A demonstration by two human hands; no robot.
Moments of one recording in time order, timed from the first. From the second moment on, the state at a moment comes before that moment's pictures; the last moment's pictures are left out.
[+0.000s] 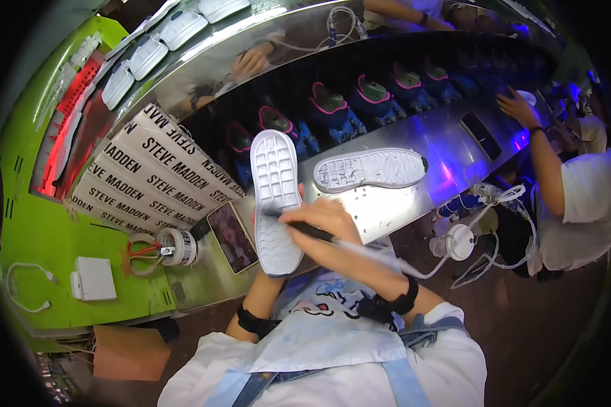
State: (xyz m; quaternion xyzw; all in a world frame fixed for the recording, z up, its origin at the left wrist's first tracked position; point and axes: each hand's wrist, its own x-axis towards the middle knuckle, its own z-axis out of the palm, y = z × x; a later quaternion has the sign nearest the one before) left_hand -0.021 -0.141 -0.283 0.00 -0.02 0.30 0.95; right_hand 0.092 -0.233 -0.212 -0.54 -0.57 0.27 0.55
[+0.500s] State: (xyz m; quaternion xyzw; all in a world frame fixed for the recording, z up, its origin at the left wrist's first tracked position) left_hand -0.026 -0.097 -0.242 0.19 0.06 0.10 0.98; right_hand 0.109 -0.237 -0.202 -0.43 -0.62 0.49 0.43
